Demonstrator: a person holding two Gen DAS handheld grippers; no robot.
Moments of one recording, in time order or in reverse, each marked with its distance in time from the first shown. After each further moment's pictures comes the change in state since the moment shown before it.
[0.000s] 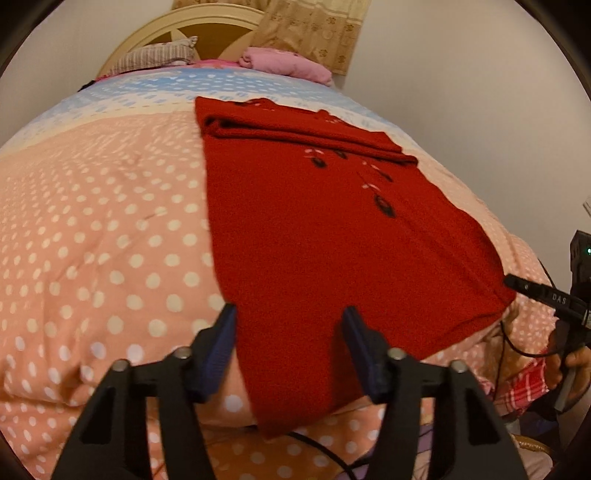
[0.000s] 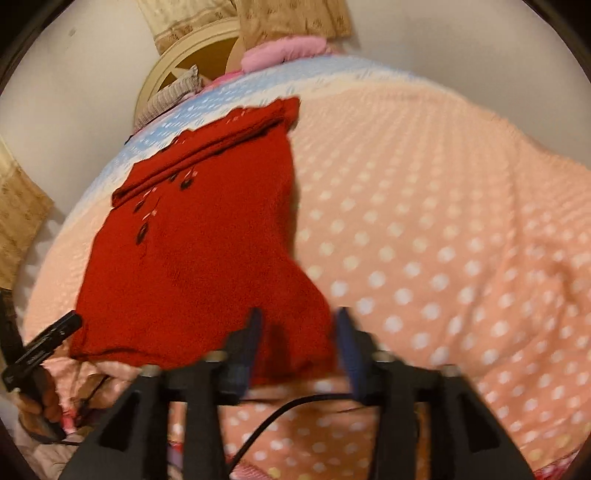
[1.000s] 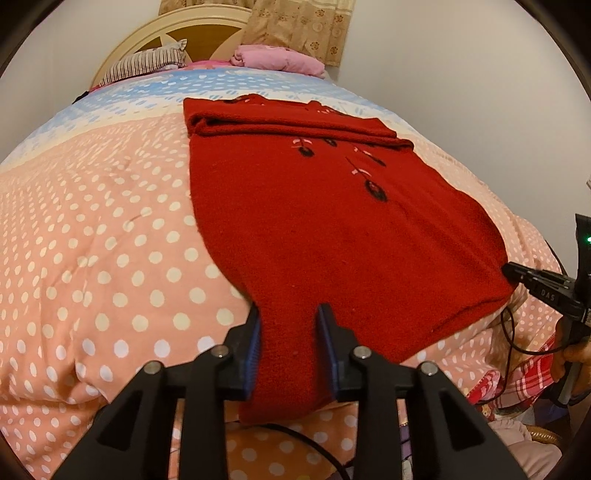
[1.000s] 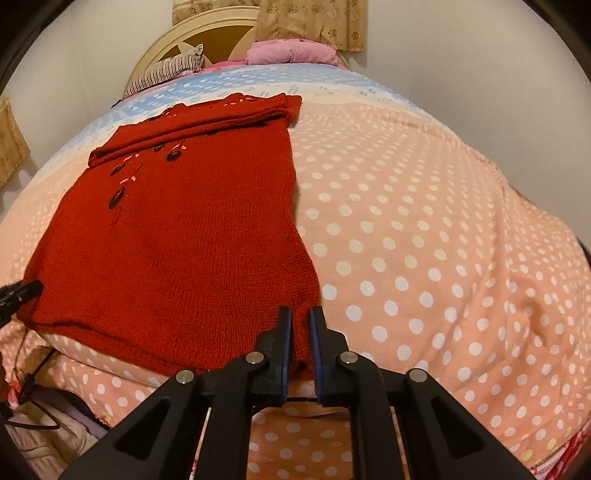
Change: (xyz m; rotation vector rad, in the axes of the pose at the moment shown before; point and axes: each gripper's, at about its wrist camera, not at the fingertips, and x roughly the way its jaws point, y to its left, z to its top) left arm 0.004 -0.012 -0.001 0.054 0.017 0.053; right arm 0.014 0.025 -0.006 -0.181 0.000 -0.190
